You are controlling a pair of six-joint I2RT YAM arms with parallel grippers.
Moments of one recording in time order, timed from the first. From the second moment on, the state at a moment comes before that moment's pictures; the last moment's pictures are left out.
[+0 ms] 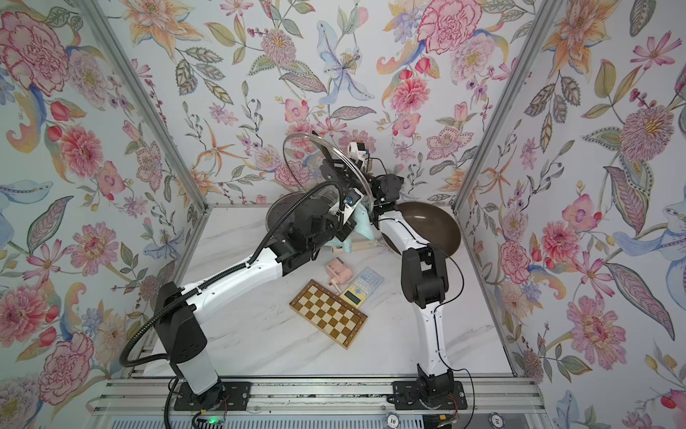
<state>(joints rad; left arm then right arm) -0.84 1.78 1.66 -0.02 -0.19 0.34 0.34 2.24 1.97 1.05 -0.96 1.88</state>
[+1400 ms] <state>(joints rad) -0.69 1.67 1.40 0.28 -0.20 0.05 0.38 2.11 1.88 0.83 -0.99 1.57</state>
